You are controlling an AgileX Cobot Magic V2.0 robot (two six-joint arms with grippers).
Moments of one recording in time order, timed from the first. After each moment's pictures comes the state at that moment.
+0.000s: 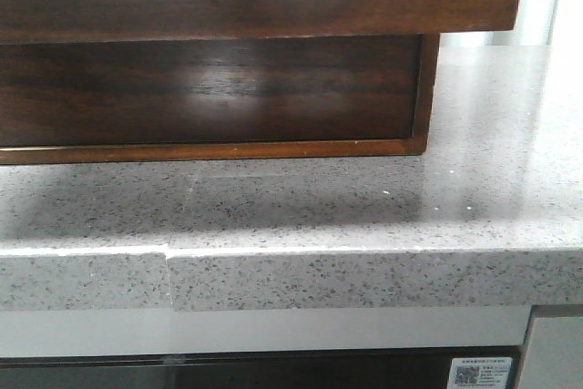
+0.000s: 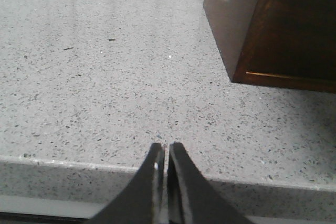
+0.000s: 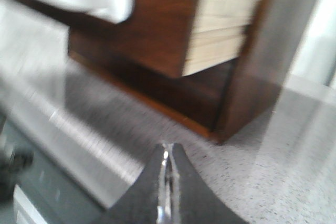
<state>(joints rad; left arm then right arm) -0.04 0.00 0.00 0.02 0.33 -0.14 0.58 0.06 -0.02 -0.32 0.01 0.13</state>
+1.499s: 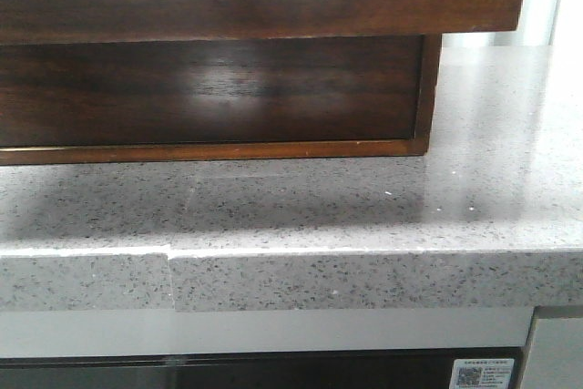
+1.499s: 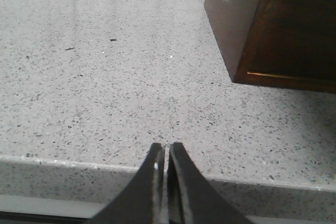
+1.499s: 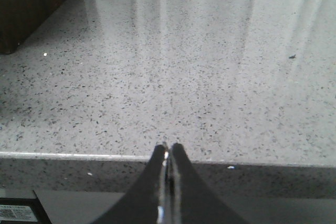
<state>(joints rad) -0.04 0.00 0.00 0.02 0.33 -0.14 -0.03 -0.01 0.01 -0.04 0.33 0.01</state>
